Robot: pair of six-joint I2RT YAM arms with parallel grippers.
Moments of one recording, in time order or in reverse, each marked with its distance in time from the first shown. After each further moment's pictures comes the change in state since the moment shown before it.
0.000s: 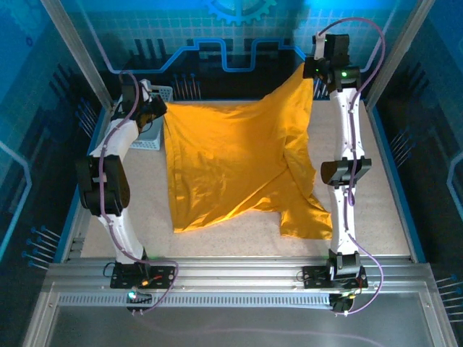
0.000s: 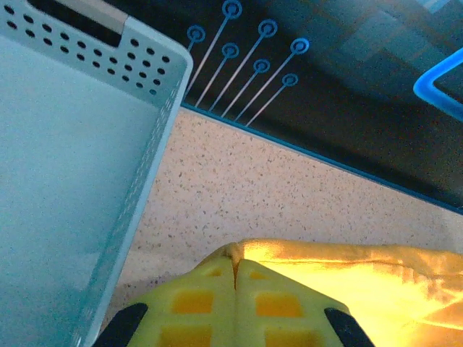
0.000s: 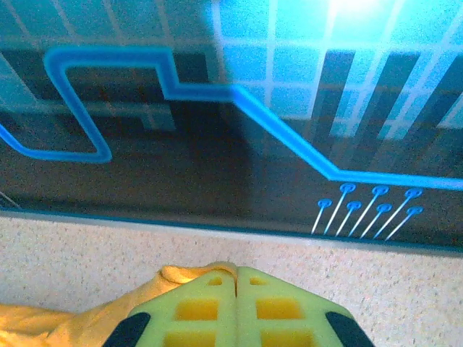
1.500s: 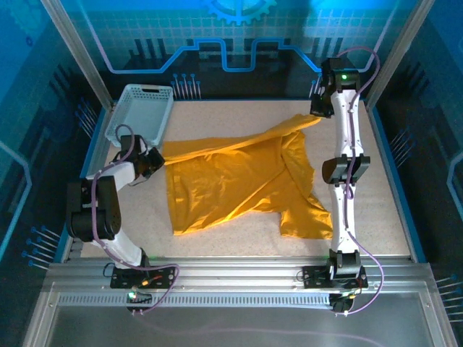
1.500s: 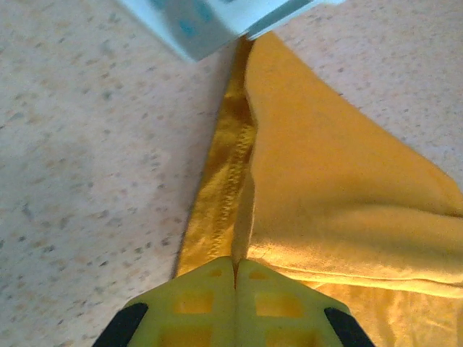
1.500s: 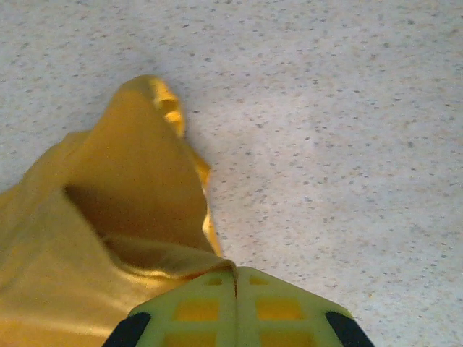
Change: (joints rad) left arm 0.066 -0.270 -0.693 0.131 0.057 -0.173; right arm -0.051 0.082 0.005 -0.612 0.131 0.199
